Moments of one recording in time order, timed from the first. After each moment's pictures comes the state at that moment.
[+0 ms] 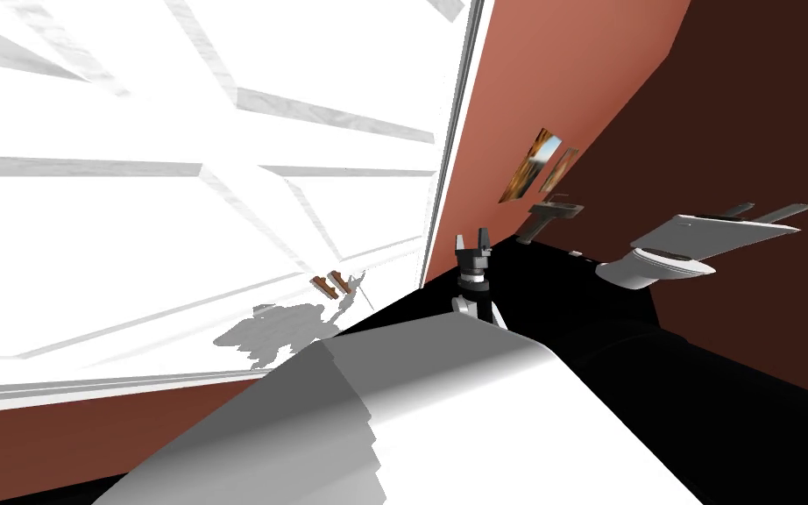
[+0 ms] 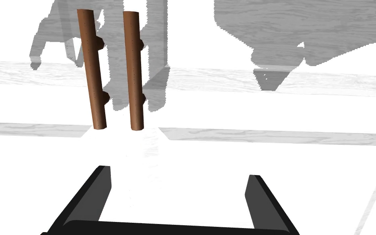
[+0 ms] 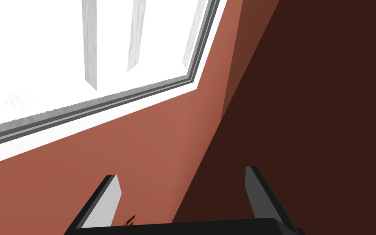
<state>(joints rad) 0.48 -0.01 1.02 -0.84 2.37 1.39 2.23</state>
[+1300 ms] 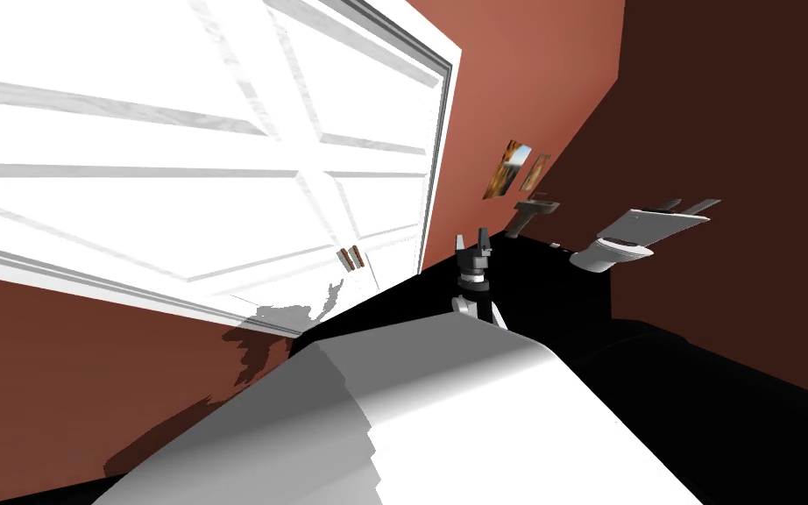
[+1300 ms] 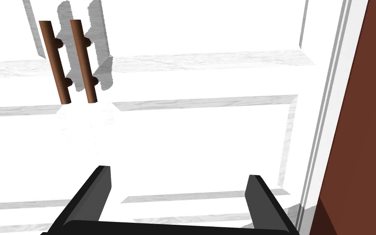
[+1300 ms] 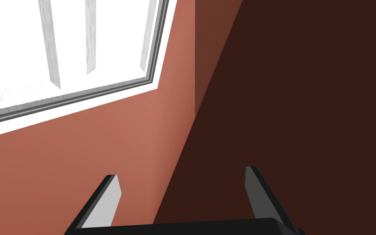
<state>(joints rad) 0.47 0.06 1.05 -0.84 2.39 1.34 2.23</state>
